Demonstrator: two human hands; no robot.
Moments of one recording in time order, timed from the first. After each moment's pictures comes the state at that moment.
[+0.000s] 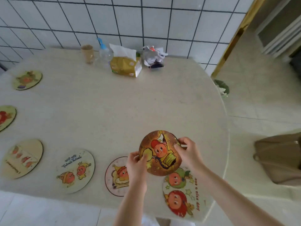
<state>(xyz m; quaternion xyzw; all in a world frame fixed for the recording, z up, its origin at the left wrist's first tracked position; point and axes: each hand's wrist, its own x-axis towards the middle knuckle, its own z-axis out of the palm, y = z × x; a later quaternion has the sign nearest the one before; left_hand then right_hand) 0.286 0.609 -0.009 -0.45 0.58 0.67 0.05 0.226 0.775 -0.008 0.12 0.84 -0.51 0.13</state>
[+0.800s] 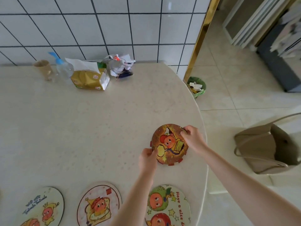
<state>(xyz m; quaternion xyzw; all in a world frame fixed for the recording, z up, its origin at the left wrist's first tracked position) 0.182 0.718 -0.032 -0.32 0.70 0.60 0.19 0.124 0.895 -0.012 0.19 0.88 -0.43 0.11</state>
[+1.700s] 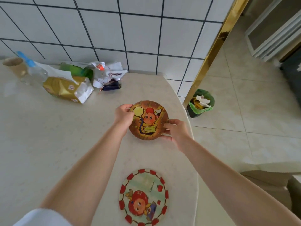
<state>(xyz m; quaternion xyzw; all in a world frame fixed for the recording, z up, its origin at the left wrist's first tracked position) -0.117 0.733 -0.032 -0.28 0.77 0.57 0.04 -0.080 0.922 -0.024 0.30 0.64 -0.67 0.20</state>
